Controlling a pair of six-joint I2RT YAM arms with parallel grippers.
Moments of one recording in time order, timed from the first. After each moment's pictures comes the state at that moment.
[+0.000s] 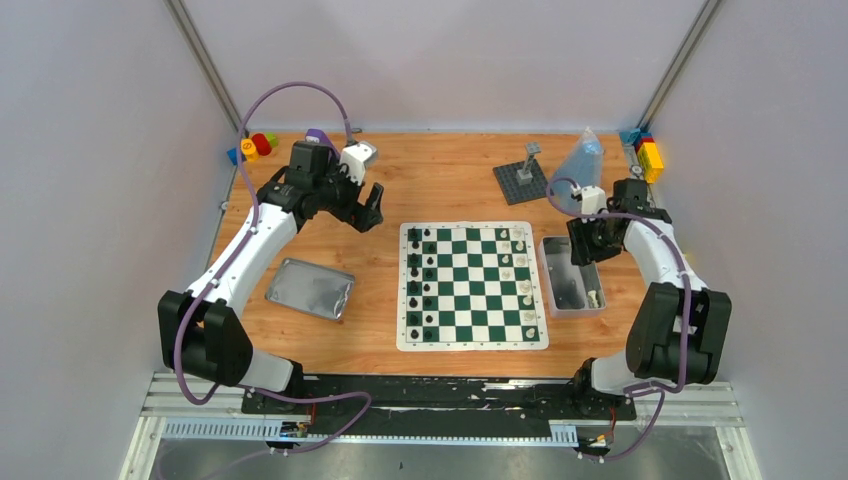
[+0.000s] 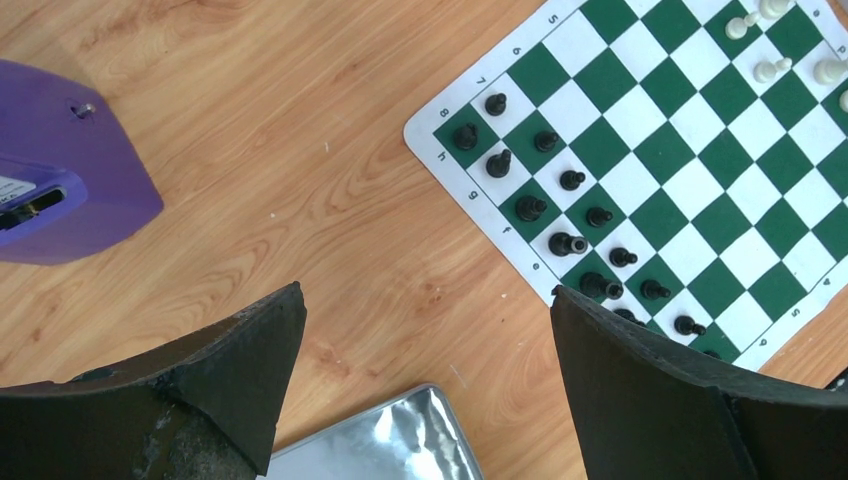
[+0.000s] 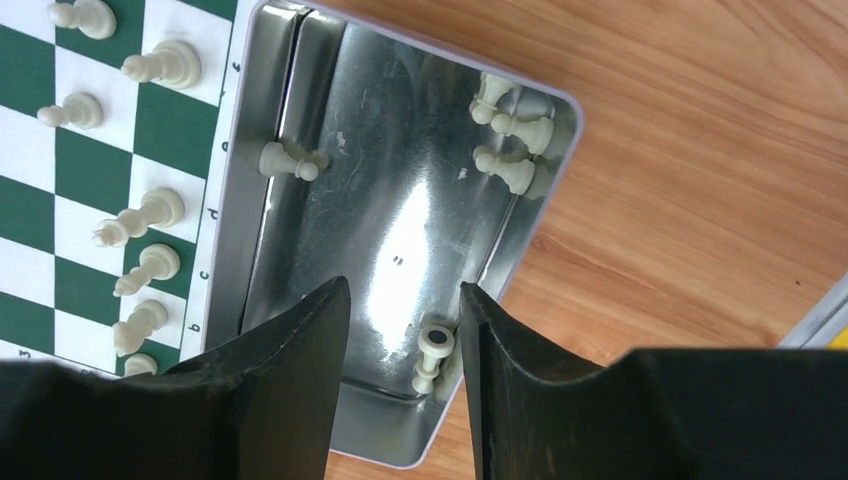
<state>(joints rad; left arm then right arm) -0.27 1.42 1.25 -0.57 0.39 0.23 -0.17 1.45 1.05 -0.75 -0.27 -0.47</state>
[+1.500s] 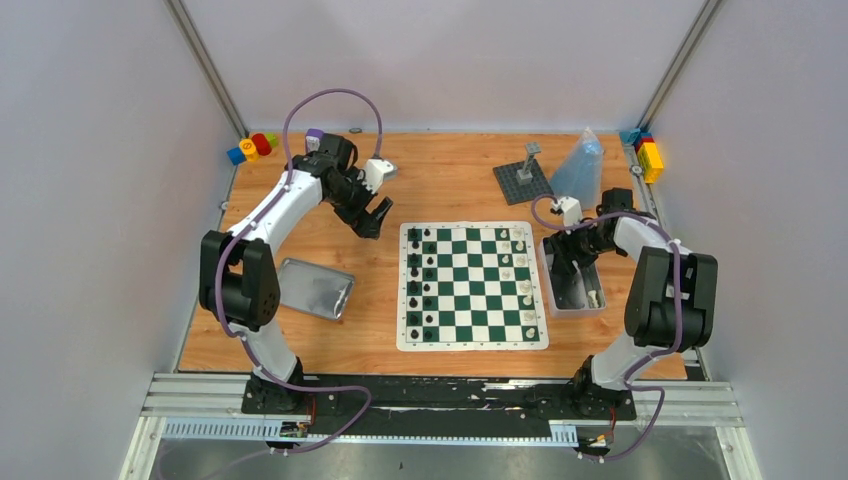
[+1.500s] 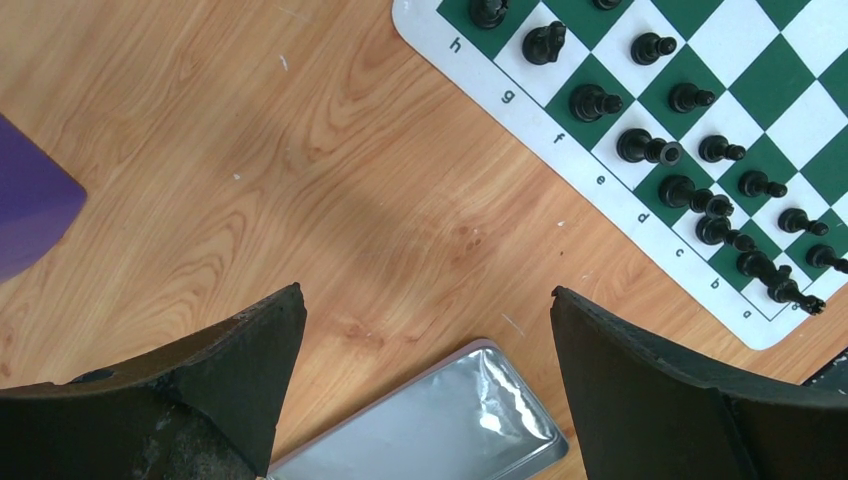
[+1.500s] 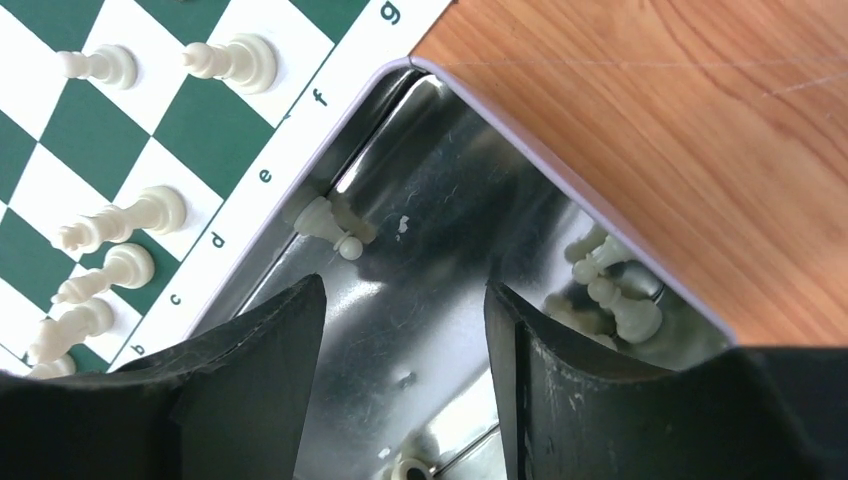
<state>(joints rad) -0.27 1.75 1.46 -0.85 0.37 0.51 -0.17 1.63 0.98 -0.63 -0.52 -0.79</state>
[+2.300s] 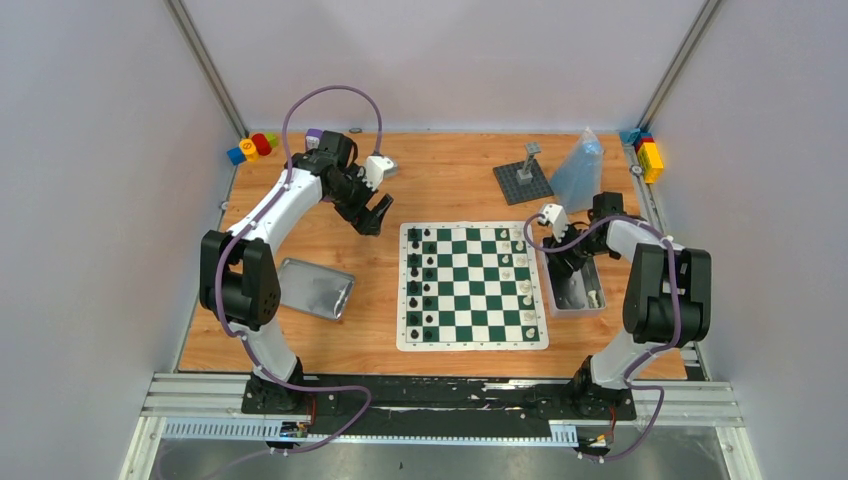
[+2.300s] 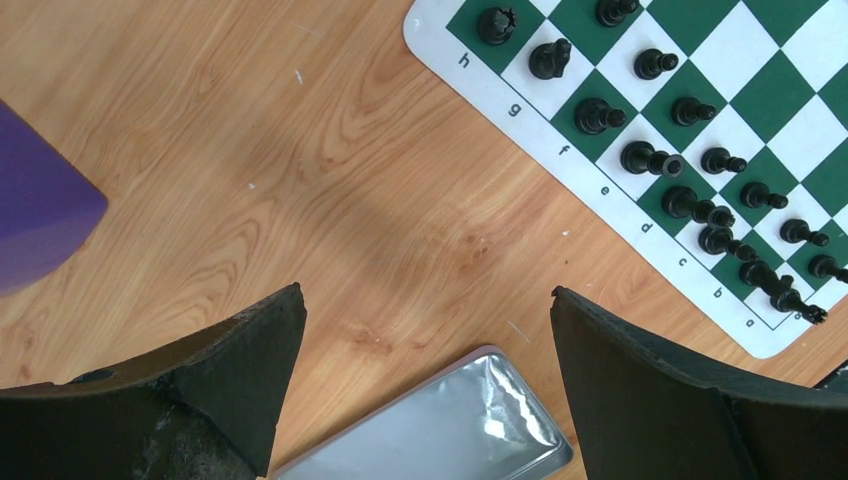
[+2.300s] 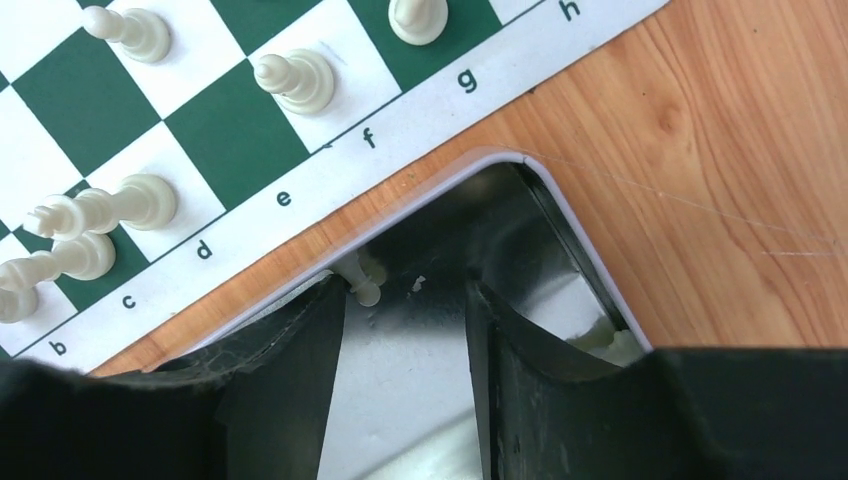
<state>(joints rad) -0.27 1.76 1.48 -0.85 0.38 0.50 -0.13 1.67 0.95 -0.57 -0.59 -1.06</state>
